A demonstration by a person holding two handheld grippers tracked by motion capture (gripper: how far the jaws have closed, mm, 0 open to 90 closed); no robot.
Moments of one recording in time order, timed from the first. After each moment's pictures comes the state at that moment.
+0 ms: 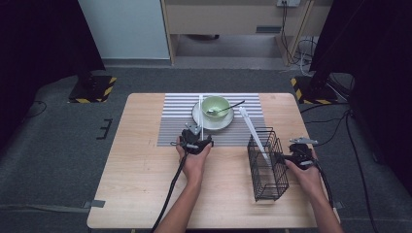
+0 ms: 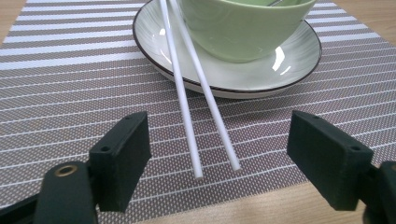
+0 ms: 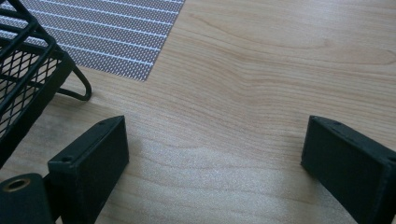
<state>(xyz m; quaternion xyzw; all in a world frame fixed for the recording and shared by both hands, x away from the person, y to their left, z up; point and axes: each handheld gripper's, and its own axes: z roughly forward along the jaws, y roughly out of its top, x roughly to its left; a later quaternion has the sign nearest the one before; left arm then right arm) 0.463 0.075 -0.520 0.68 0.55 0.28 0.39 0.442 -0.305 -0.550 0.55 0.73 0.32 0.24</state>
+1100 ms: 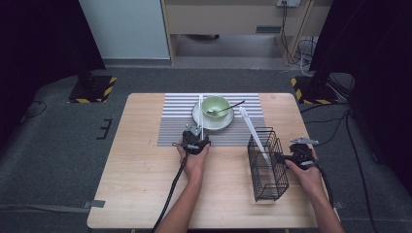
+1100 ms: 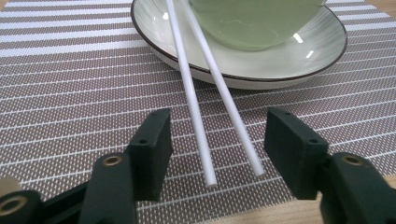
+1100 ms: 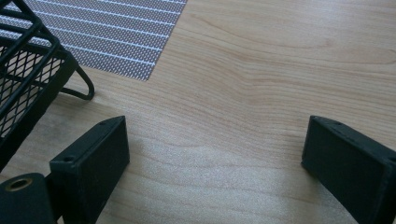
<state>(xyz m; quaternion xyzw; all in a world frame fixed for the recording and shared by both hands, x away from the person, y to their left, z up) 0.473 0.076 -0.538 0.68 0.56 0.28 0.39 0.441 -0.307 -0.550 0.55 0.73 0.33 0.23</state>
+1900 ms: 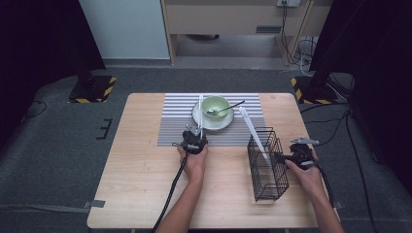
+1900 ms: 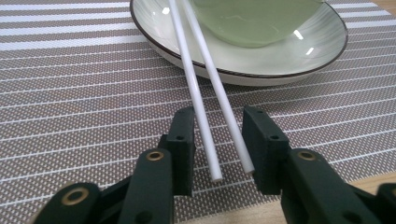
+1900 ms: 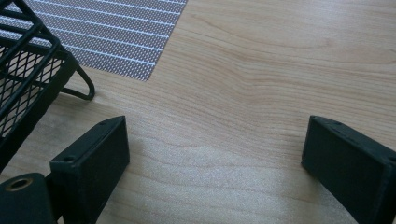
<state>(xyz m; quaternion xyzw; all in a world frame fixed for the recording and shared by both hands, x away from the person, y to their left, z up) 0.473 0.076 -0.538 0.68 0.56 0.27 0.38 0.441 -0.307 -0.550 0.55 0.73 0.33 0.23</state>
